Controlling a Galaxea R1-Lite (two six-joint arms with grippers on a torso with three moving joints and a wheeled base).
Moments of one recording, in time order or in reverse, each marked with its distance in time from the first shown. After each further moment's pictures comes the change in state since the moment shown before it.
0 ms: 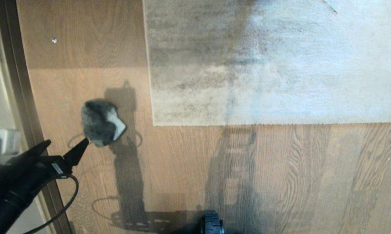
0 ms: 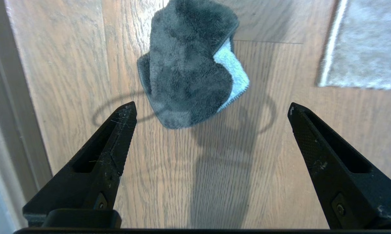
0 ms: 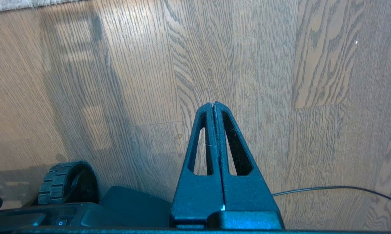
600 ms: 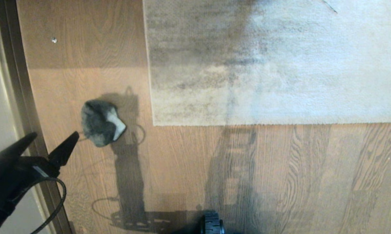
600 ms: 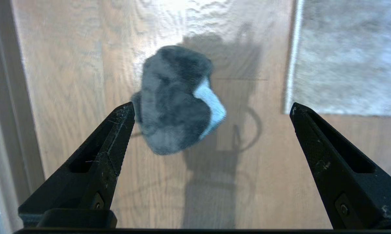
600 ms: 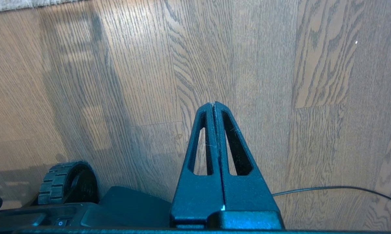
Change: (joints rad) left arm -0.040 -0.170 0.023 0.012 -0.002 0.001; right arm 0.000 0.000 0.000 0.000 0.000 0.000
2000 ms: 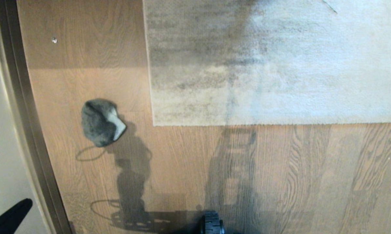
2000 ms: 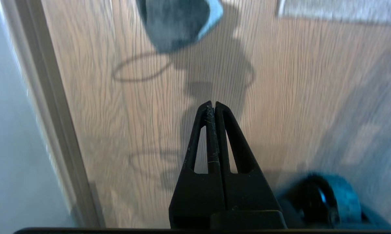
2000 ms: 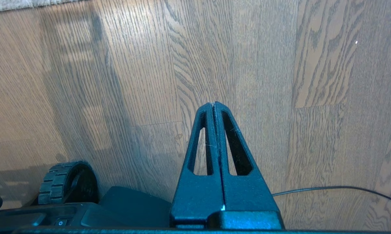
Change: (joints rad) left arm -0.016 -0.790 -0.008 1.022 0.010 -0.003; right arm 0.000 0.000 0.000 0.000 0.000 0.000
